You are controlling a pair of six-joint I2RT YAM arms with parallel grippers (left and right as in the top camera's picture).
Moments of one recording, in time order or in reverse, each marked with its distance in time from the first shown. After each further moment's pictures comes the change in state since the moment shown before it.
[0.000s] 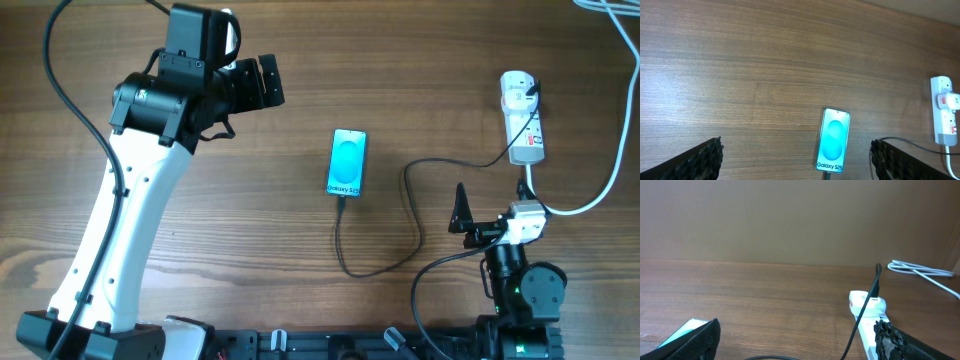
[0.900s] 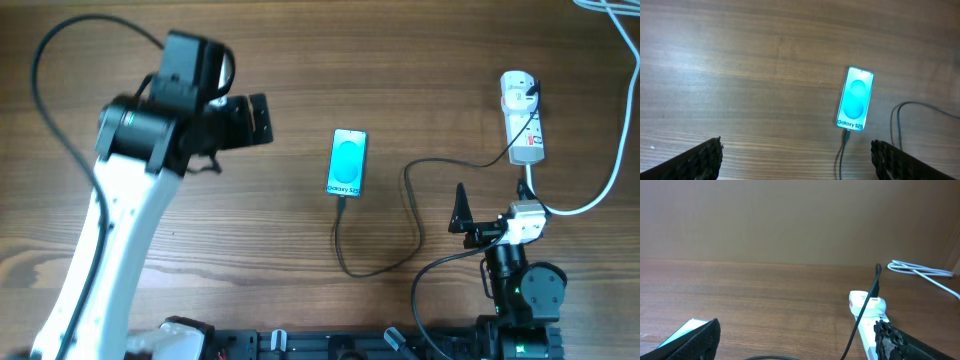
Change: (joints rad) left arm -0.006 -0.134 -0.092 -0.192 -0.036 0.000; right arm 0.000 0.000 0.000 0.000 0.000 0.000
